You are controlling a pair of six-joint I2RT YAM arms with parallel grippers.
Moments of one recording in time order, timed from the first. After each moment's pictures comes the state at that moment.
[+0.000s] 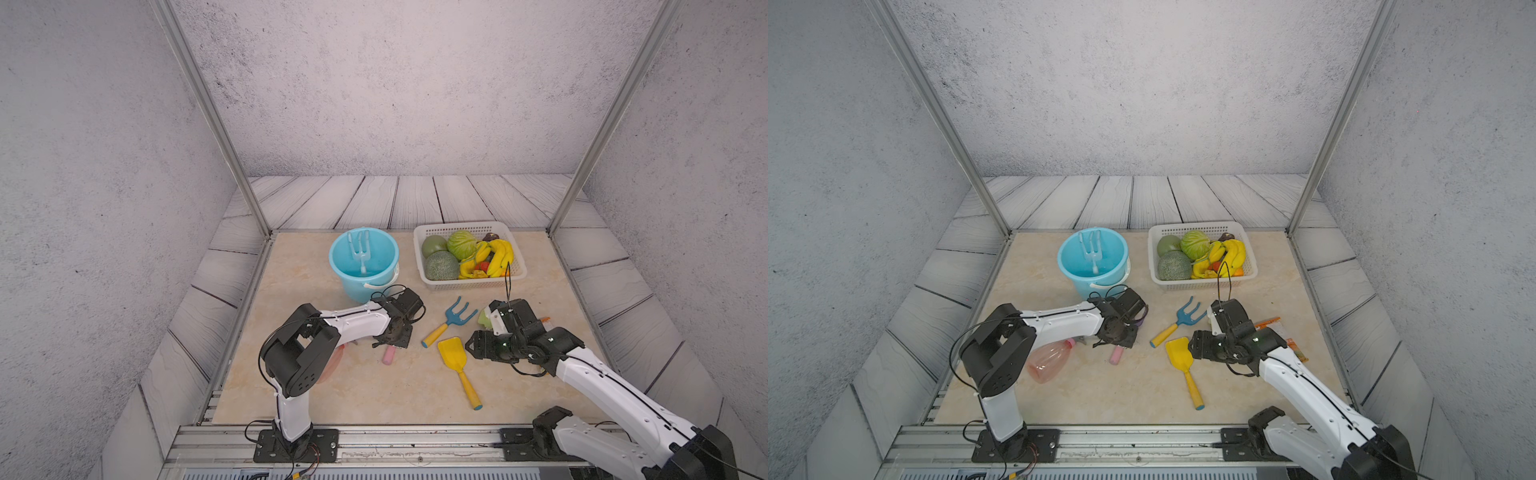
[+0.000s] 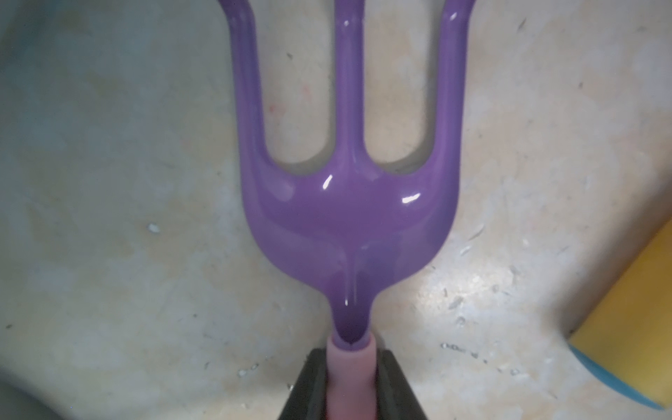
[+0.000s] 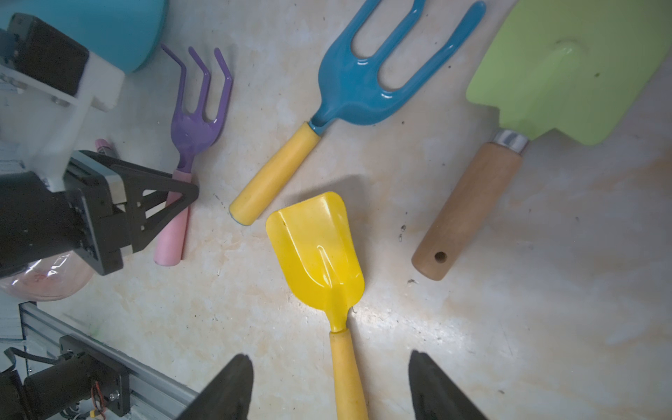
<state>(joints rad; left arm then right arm) -0.82 1.83 1.13 -0.61 -0.11 -0.46 0.48 0.99 0.68 -0.73 -0.23 0.55</state>
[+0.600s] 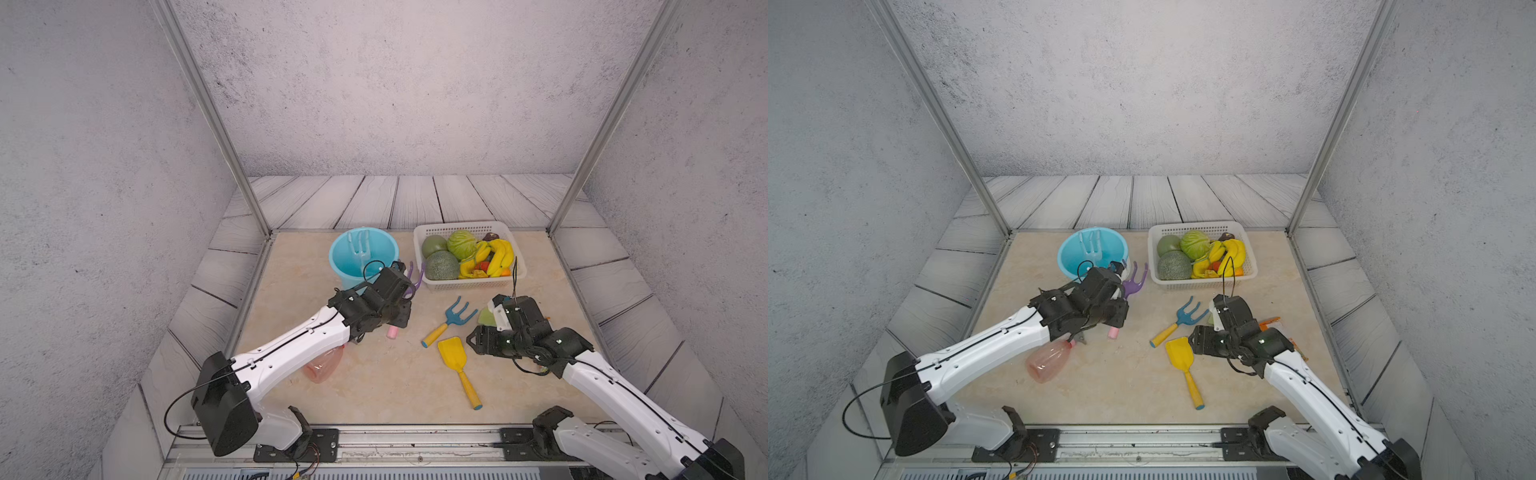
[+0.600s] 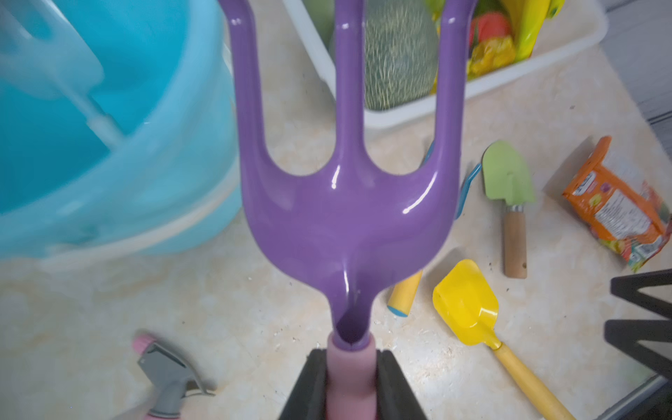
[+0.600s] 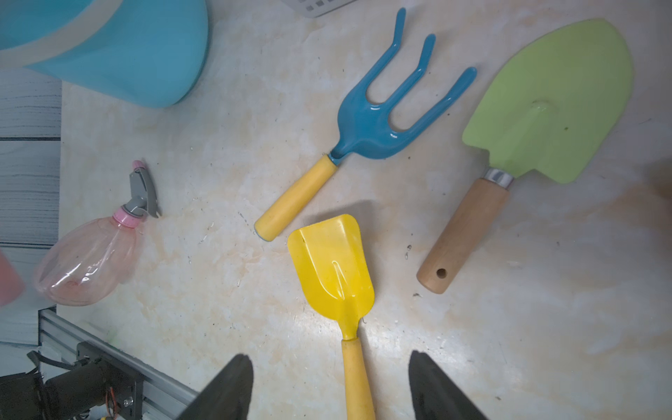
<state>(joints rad) -0.84 1.38 1.23 -0.67 -0.18 -0.41 0.48 0.94 0.72 -0.74 -0.21 0.55</state>
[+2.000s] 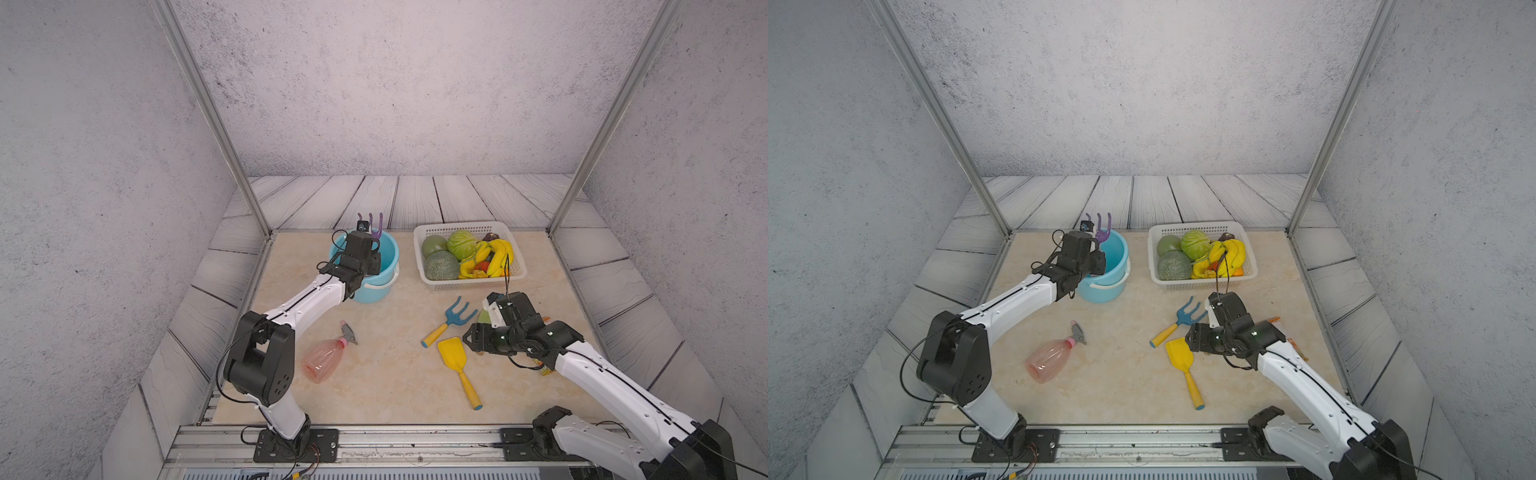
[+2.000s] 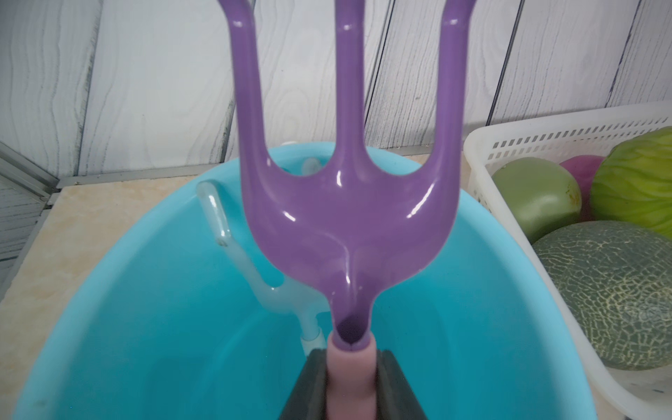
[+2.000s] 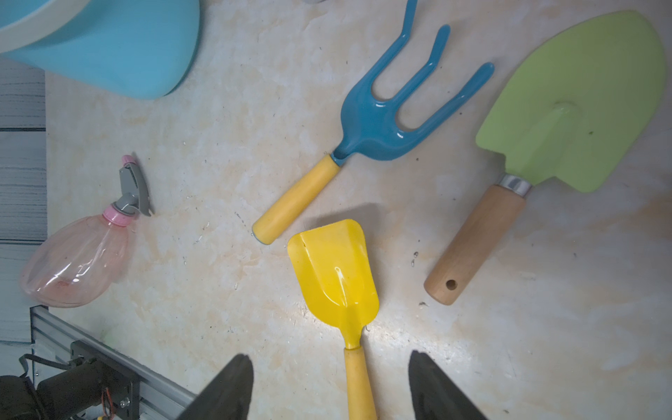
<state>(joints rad) -0.45 1.68 1.25 -0.16 -0.22 -0.19 0.49 1.02 0.75 -0.72 -0.22 0.54</state>
